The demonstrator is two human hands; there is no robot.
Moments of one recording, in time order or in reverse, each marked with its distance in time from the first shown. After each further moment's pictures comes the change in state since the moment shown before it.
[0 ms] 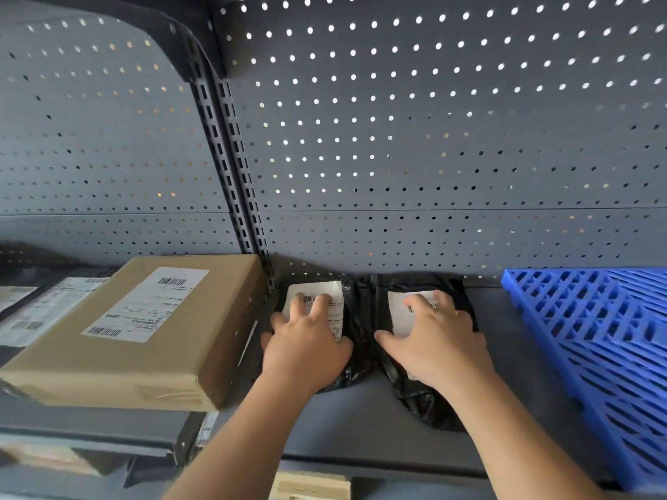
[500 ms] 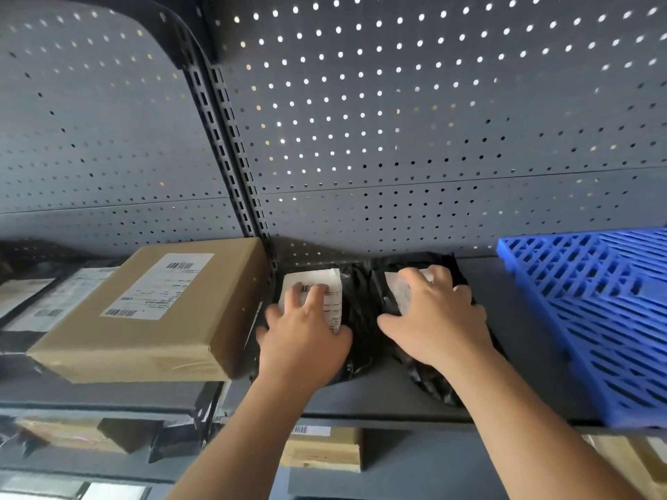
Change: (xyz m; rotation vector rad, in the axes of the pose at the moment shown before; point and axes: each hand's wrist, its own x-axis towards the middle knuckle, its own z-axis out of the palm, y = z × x) left_hand -0.045 -0.004 -0.003 -0.062 0.089 -0.004; right_hand -0.030 0.000 -0.007 0.014 0.049 -0.062
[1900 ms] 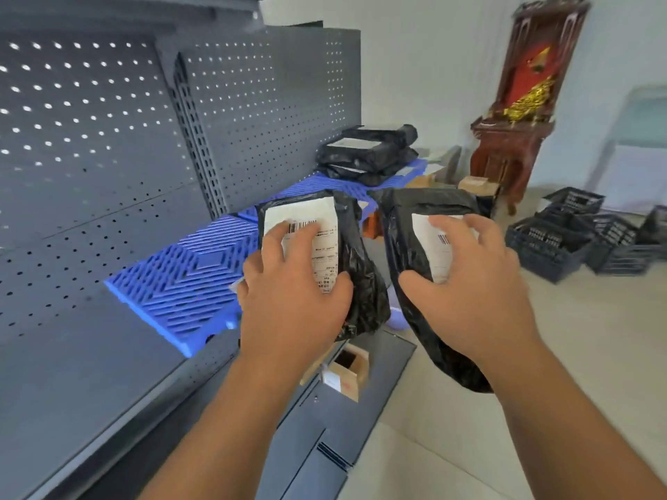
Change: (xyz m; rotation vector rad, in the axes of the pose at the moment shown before) left_hand -0.259 0.292 0.018 -0.479 -0.044 1.054; right_hand -0.376 0.216 -0.160 0.016 0.869 0.866
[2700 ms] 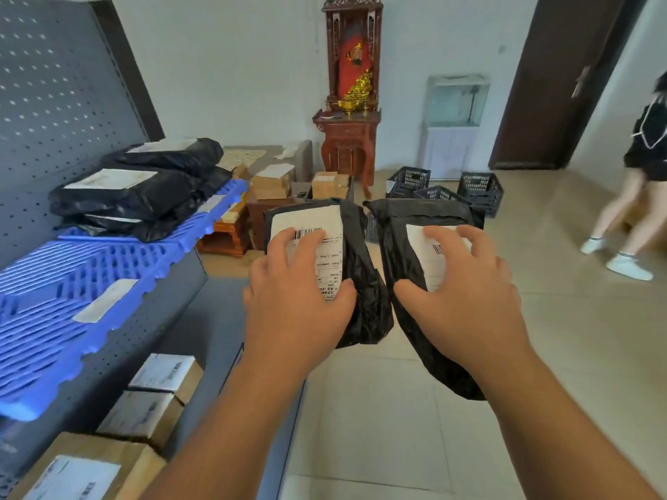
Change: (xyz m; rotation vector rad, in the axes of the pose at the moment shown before) left_hand 0.131 0.218 0.262 -0.185 -0.310 0.362; right_hand 0.169 0.239 -0.059 -0.205 0.169 0.378
